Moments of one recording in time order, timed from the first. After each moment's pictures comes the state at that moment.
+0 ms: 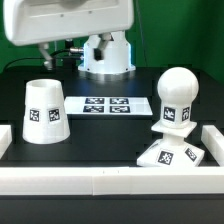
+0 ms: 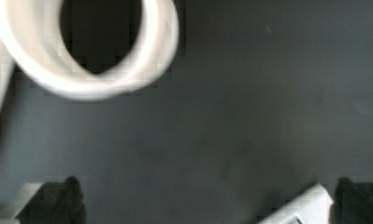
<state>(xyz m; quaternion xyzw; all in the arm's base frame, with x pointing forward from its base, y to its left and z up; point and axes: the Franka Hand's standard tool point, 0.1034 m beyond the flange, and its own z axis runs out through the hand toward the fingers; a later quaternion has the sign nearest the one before) 0.502 -0.094 0.137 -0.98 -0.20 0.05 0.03</state>
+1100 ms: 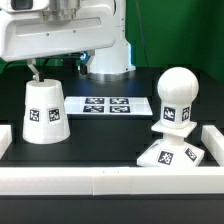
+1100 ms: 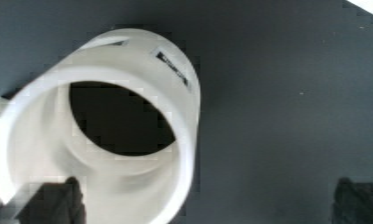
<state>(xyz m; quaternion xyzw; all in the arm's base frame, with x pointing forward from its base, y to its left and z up) 0.471 -0.112 0.101 -0.98 -0.19 0.04 0.02</state>
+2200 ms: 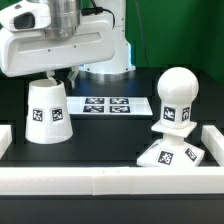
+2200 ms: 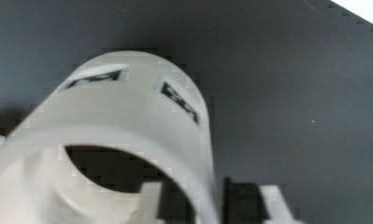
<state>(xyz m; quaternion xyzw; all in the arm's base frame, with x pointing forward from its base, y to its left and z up) 0.465 -0.115 0.082 -0.98 -0.20 0.06 0.03</state>
